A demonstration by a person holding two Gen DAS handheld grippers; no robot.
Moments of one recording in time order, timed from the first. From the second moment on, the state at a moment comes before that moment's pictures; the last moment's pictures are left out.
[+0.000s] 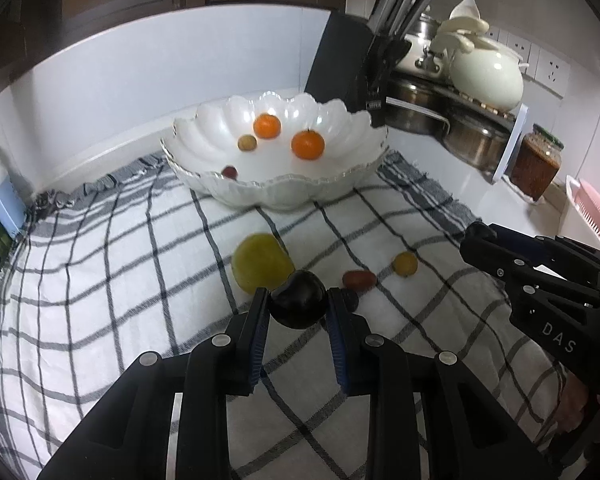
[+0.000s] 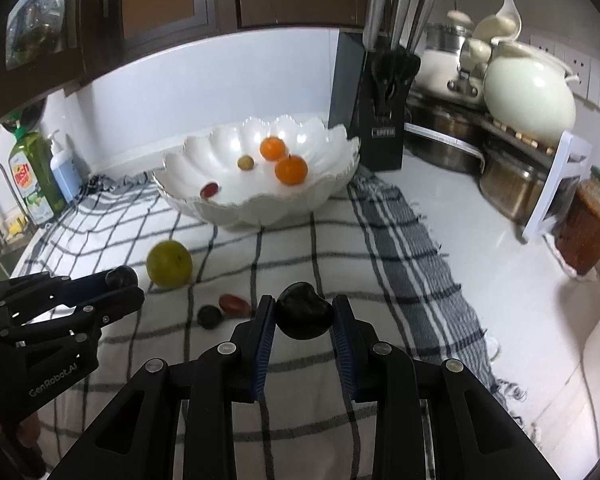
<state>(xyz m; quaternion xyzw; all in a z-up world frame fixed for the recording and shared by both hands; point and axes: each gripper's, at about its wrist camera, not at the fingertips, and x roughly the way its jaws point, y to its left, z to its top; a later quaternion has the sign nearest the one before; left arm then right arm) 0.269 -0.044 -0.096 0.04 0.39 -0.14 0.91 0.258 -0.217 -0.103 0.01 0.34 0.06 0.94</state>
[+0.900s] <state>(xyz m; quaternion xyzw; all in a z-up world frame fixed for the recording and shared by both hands) 0.277 -0.021 -0.007 0.05 0.26 -0.13 0.96 0.265 -0.197 -0.025 0.00 0.23 0.08 0.97</state>
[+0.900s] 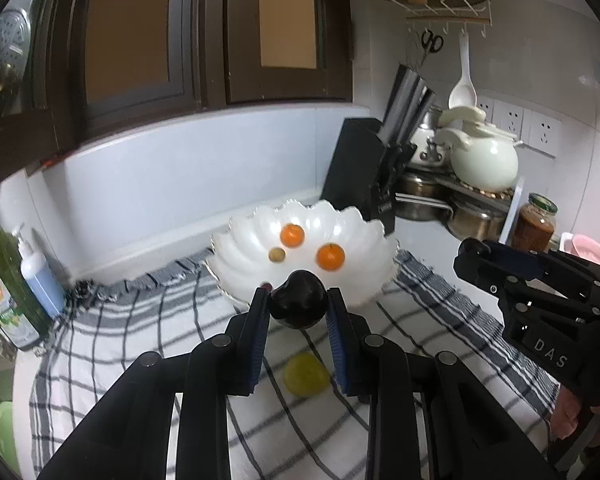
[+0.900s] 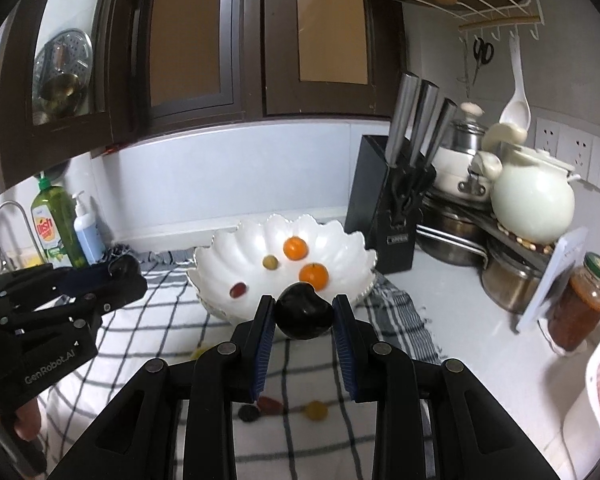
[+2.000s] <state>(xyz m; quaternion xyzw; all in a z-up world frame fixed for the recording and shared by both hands) 0.410 -0.020 0.017 0.05 0.30 -0.11 0.95 0.396 -0.189 0.010 -0.01 0.23 0.07 0.97</state>
